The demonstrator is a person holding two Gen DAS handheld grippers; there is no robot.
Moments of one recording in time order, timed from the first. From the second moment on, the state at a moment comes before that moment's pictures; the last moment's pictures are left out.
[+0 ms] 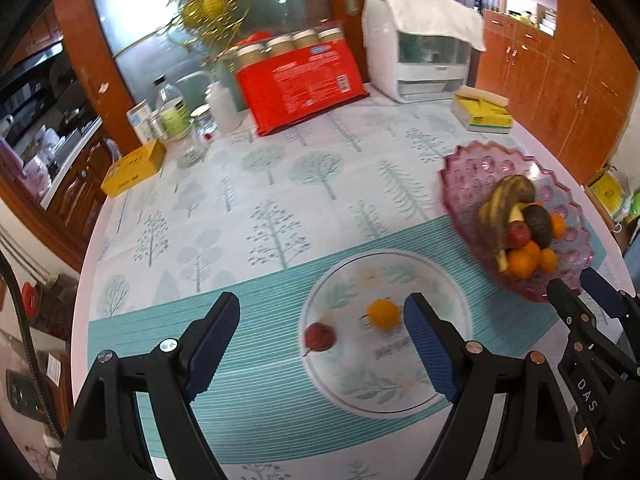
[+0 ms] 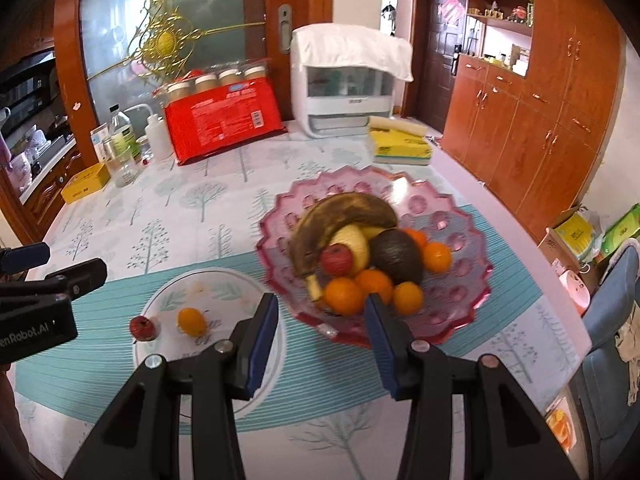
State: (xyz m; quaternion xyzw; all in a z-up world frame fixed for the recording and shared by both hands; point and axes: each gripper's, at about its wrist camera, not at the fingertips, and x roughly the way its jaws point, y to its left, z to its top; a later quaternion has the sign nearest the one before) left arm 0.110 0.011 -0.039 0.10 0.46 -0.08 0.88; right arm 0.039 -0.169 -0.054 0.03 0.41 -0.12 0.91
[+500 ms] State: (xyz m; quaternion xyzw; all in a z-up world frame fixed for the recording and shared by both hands) left arm 0.133 0.061 -0.106 0.07 0.52 -0.09 0.85; right arm 0.072 -0.118 -0.107 0.05 0.46 -0.04 0.88
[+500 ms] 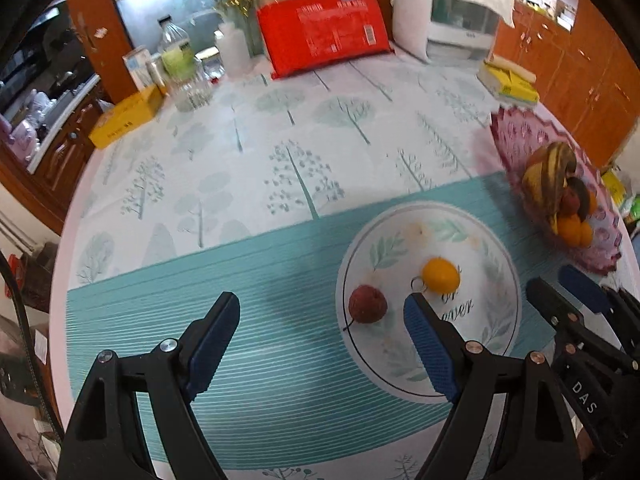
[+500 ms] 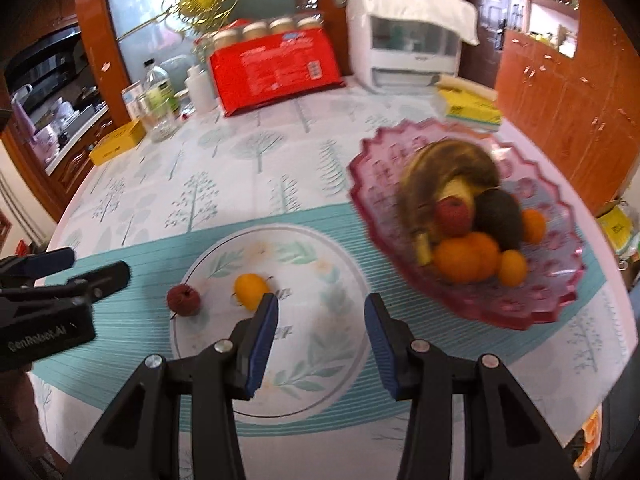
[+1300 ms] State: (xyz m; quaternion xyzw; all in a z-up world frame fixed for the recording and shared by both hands) left arm 0.168 0.051 -0.179 0.03 0.59 -0.19 0.78; right arm 0.127 -0.093 -0.175 0.07 0.51 0.06 0.85
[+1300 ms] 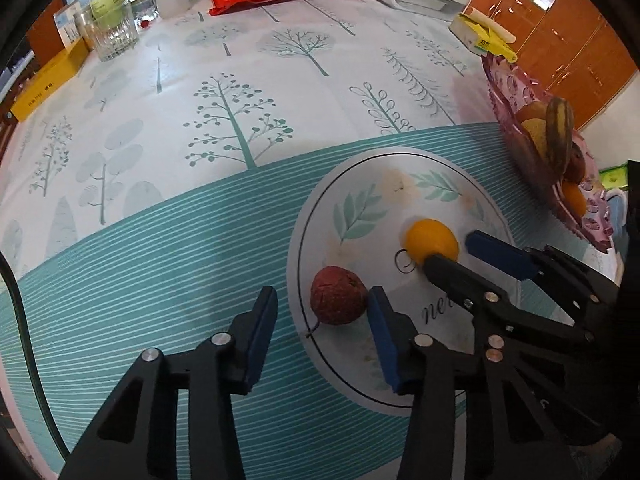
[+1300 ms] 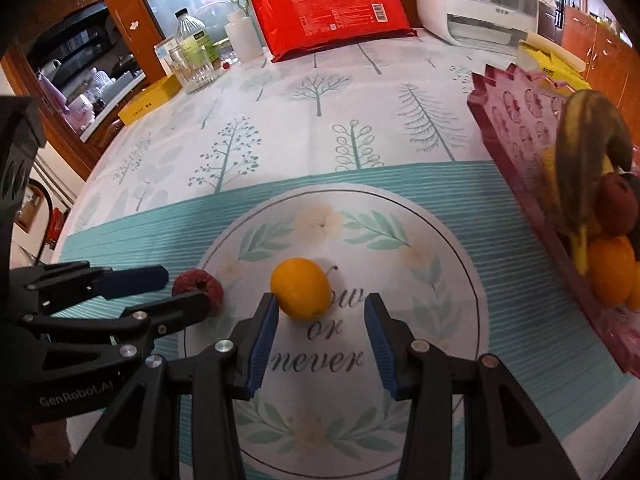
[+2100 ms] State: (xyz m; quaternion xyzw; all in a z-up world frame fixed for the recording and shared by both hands) left arm 0.166 0.039 -0.181 0.04 0.59 -0.20 0.78; right arm 0.118 -0.101 -0.161 0.09 0.50 0.09 0.86
